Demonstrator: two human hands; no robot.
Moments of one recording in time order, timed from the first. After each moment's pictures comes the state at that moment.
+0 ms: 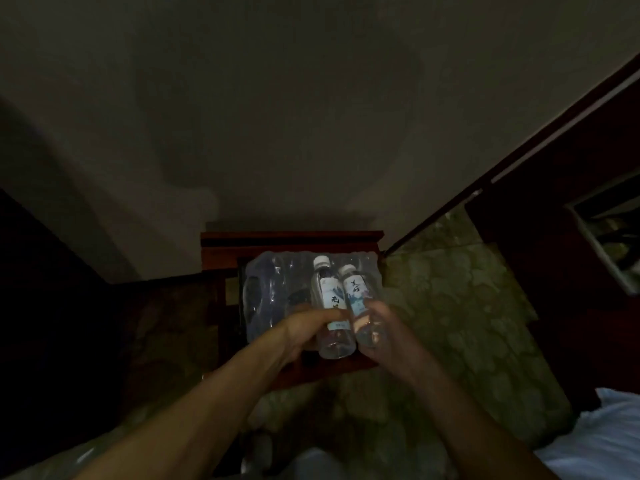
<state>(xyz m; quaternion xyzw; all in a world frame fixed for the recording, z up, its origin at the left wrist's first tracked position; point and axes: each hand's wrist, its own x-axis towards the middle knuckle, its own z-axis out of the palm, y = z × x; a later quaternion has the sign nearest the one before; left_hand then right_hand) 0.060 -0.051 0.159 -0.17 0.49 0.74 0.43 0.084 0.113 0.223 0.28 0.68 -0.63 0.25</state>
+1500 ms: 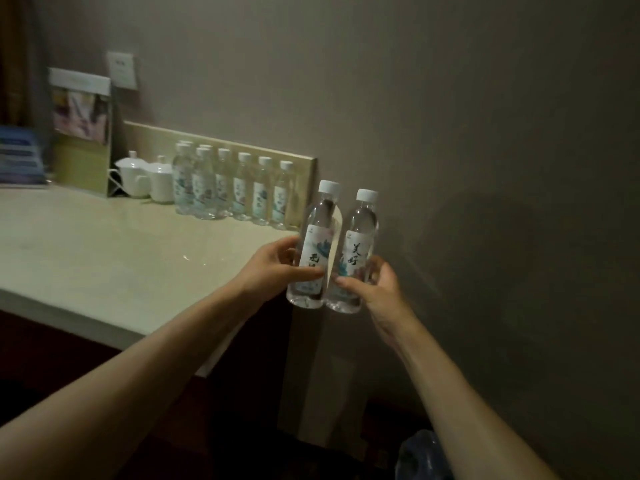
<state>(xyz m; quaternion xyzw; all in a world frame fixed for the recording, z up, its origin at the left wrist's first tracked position) 0.252 -0.395 0.494 -0.03 0.74 0.64 -0.19 0.152 -0.226 0.473 -0.26 0.65 -0.71 0.12</state>
